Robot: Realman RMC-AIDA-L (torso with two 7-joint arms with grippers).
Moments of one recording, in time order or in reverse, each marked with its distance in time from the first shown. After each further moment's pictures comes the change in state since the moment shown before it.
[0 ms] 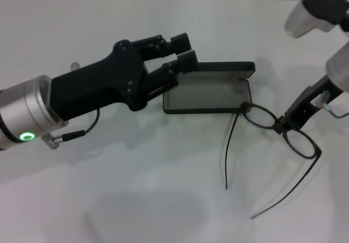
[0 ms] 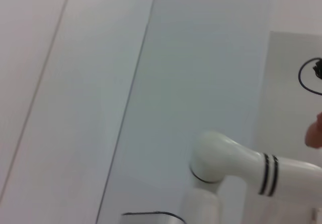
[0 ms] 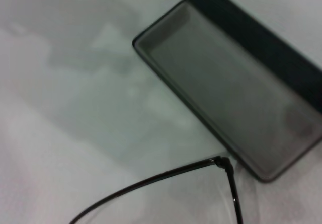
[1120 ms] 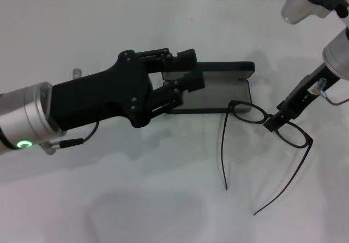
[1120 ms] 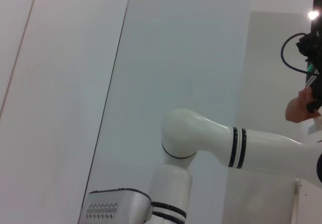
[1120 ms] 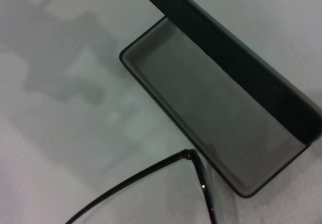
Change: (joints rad) left arm 0.042 0.000 0.024 0.109 0.052 0.006 -0.025; right arm 0.087 -0.003 0.083 0.093 -0.057 0.011 -0.027
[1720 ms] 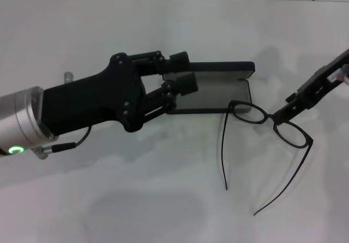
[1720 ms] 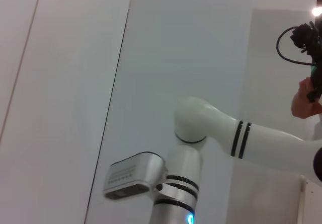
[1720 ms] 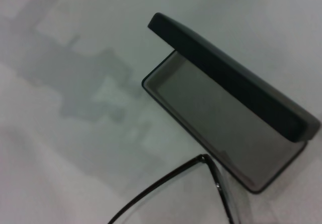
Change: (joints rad) left arm 0.046 0.001 0.002 0.055 0.003 -0.003 -0.008; right arm -0.028 -0.007 0.181 -0.134 -0.006 -0.198 -0.005
